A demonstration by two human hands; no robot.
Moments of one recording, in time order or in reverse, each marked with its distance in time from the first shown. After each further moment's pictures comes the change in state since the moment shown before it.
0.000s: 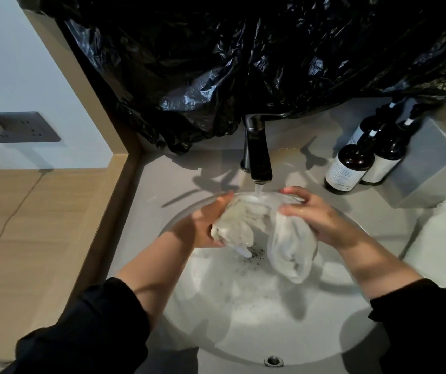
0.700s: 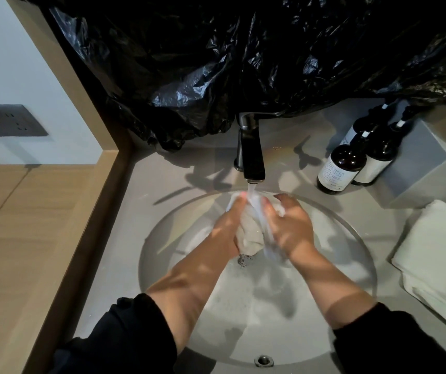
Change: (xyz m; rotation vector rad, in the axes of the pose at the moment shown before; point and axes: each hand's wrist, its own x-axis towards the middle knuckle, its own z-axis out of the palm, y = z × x) left_hand 0.031 0.001 0.068 -0.610 0.199 -0.051; right_hand -0.010 0.019 0.048 -0.602 0.438 -0.178
